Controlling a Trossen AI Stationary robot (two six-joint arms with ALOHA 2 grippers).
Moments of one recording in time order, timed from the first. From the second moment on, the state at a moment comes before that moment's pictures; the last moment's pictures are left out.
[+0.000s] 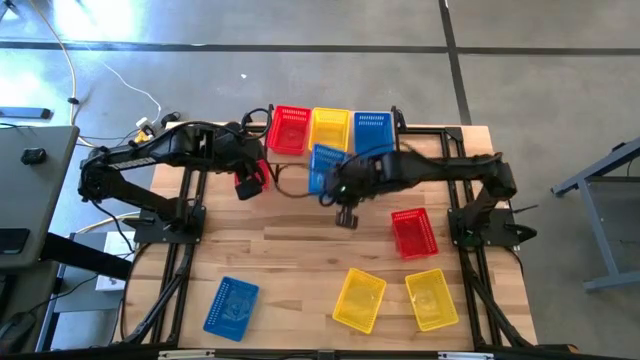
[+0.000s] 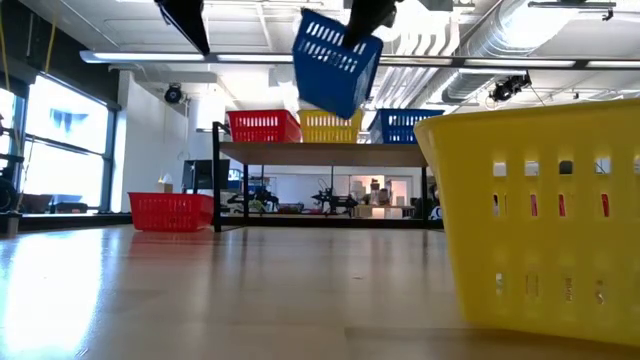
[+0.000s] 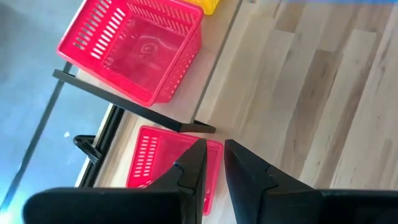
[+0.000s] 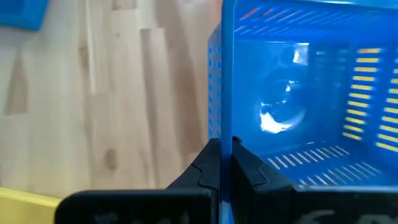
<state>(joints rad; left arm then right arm) 0.26 1.26 1.44 -1.26 -0.36 -0.09 0.04 1.77 1.85 -1.11 0.19 0.08</state>
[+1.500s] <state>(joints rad) 0.38 1.26 1.44 -1.15 -0.28 -0.15 -0.31 1.71 1.85 -1.45 0.28 -0.32</state>
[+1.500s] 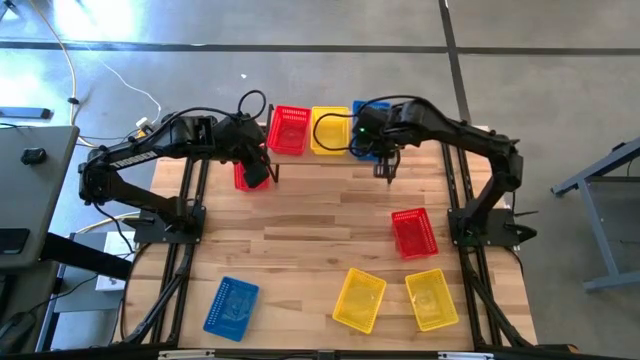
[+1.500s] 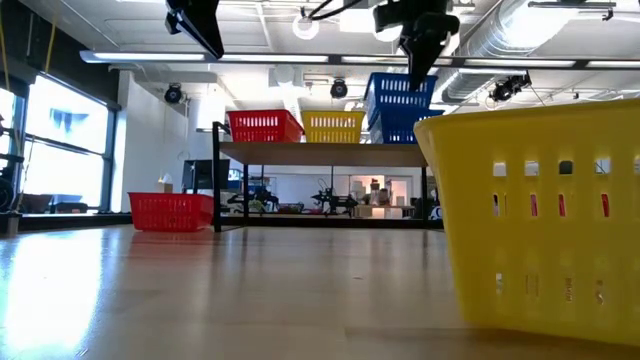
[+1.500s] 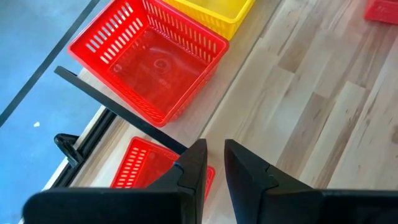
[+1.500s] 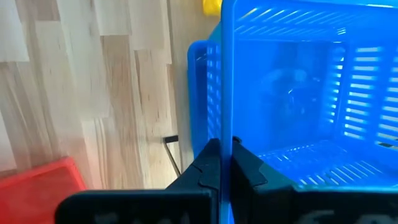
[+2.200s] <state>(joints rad) 0.38 1.26 1.44 -1.15 -0.28 -0.15 -0.35 1.71 1.85 -1.49 0.23 -0.38</state>
